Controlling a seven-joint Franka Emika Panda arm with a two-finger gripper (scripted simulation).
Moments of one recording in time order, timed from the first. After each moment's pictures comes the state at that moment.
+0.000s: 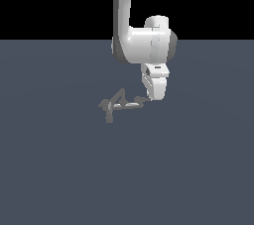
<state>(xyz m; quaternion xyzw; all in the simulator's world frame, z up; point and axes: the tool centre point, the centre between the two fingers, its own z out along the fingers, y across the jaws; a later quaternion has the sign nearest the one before) 0.085 -0.098 0.061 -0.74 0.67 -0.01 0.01</state>
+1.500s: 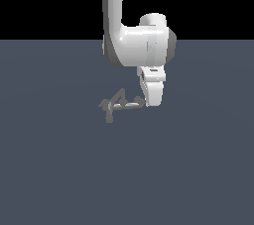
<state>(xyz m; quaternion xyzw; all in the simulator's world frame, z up) 0.037 -0.081 0.061 -0.72 0.69 -0.01 -0.01</state>
